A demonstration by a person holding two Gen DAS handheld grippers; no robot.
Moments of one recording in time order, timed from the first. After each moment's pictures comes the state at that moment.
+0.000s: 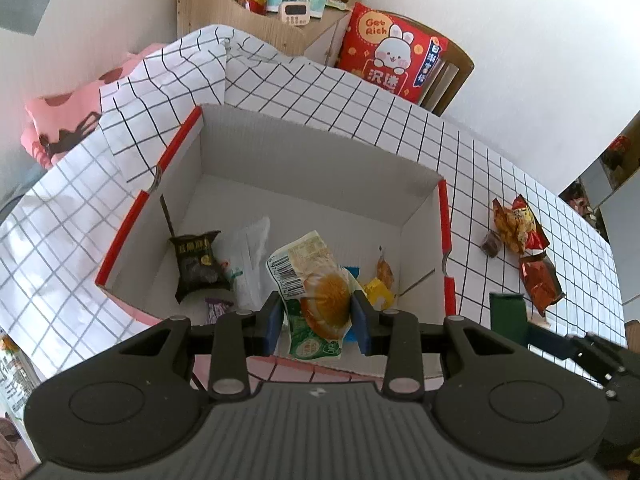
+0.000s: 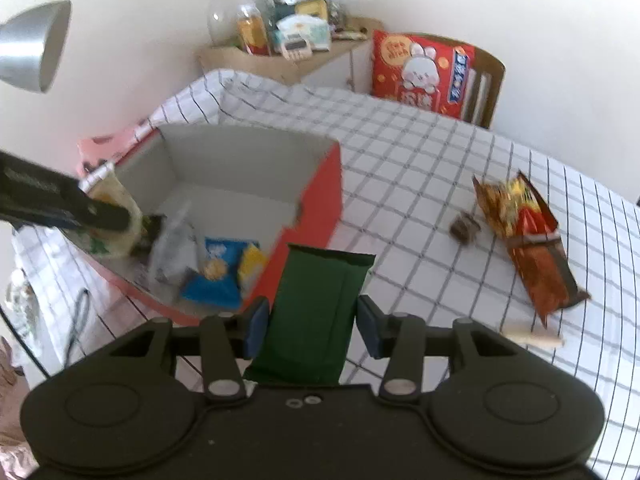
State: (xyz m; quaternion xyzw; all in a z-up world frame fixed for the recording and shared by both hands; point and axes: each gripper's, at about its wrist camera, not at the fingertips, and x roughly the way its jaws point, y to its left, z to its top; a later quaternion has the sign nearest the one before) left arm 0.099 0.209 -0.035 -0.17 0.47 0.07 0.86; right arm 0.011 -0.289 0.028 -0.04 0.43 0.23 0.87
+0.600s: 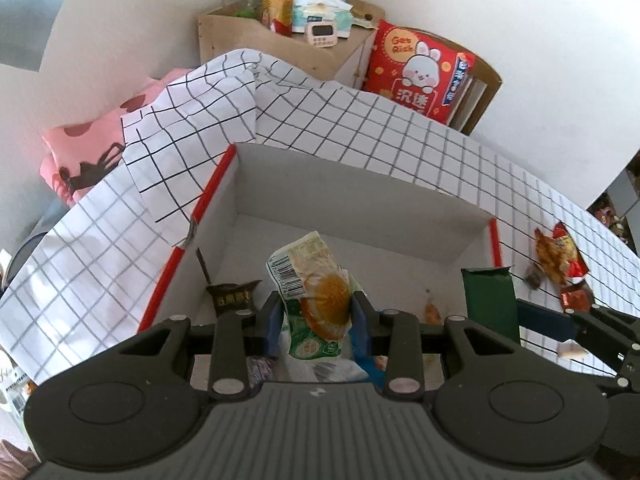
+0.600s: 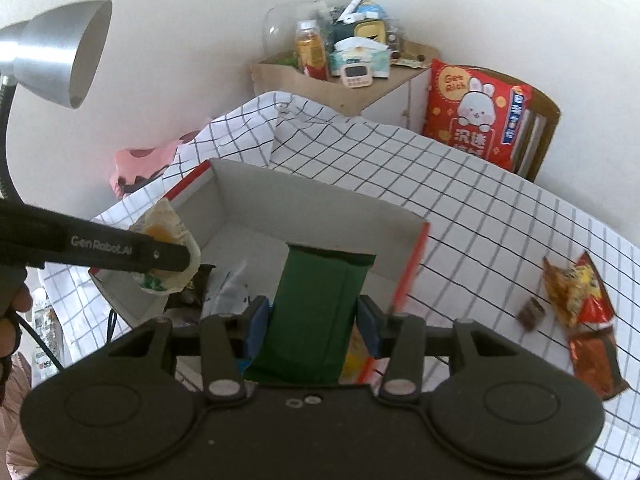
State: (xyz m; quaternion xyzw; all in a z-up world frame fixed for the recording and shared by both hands) left arm 0.130 0.242 -0.042 -0.14 0.46 0.11 0.87; right arm 0.054 -0.209 0.030 -0.07 0.42 0.28 0.86
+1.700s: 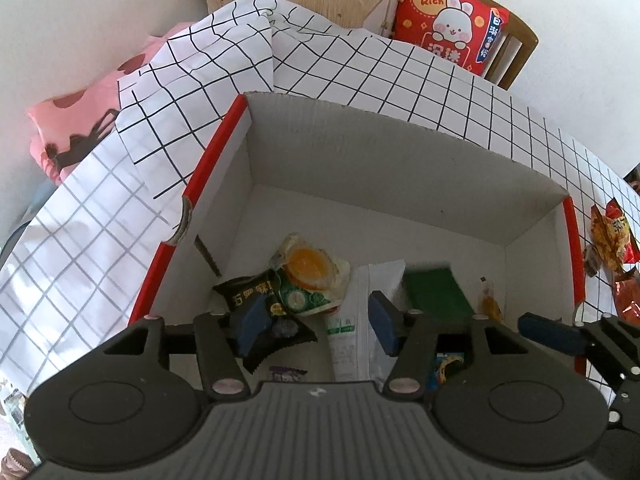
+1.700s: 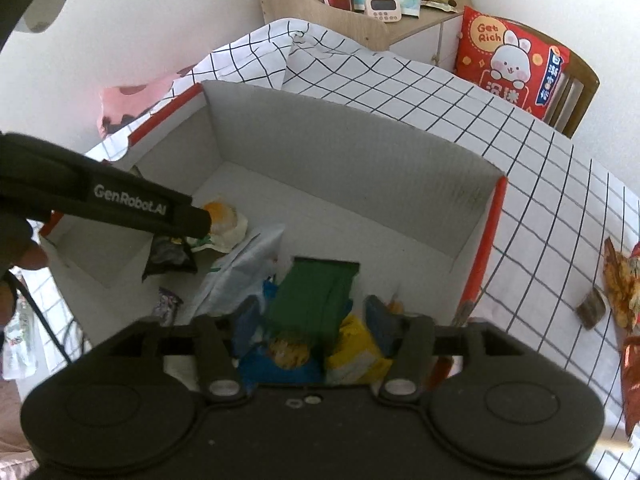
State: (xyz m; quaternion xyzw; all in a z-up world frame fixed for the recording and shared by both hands) left arm 0.171 0.262 -0.093 -0.12 0.52 0.13 0.84; right arm 0.079 -0.172 -0.027 -0.09 0.48 0.29 0.82
